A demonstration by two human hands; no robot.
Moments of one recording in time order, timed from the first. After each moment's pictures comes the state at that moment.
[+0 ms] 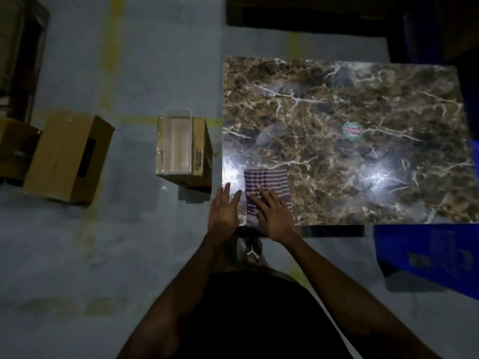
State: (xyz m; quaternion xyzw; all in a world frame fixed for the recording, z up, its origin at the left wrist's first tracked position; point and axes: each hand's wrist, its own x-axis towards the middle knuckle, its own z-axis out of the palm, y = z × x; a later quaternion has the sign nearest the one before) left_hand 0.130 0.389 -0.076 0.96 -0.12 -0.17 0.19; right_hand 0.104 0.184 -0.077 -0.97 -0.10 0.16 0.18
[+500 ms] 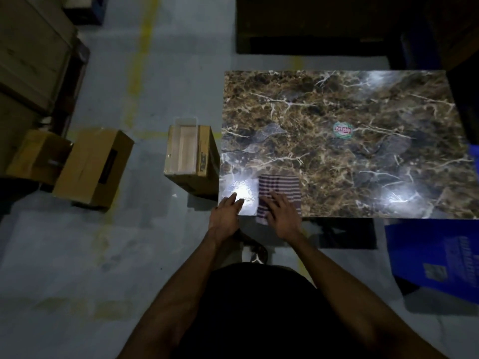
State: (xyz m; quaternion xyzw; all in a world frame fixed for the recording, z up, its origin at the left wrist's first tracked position) left_hand 0.088 0.367 -0.040 0.95 -0.11 -0.26 0.12; right_hand 0.062 0.137 -0.076 -0.96 -0.06 0.18 0.20
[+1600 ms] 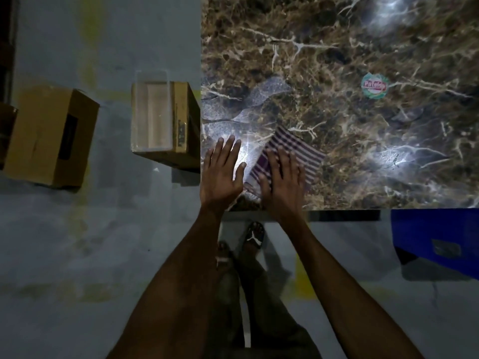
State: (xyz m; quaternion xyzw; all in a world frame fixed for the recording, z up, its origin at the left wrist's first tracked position) left_hand 0.165 0.337 -0.119 0.96 -0.11 0.01 0.25; right_hand 0.116 0.161 -0.112 -0.98 0.06 0.04 0.17
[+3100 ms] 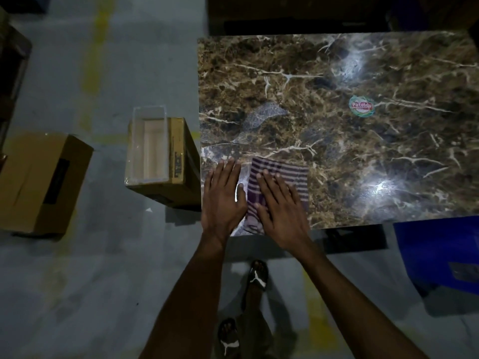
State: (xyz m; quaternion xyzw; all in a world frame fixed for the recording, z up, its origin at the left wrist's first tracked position) left_hand 0.165 0.338 -0.132 0.96 -0.10 0.04 0.25; right_hand 0.104 0.165 -0.126 -0.99 -0.05 0.04 0.14
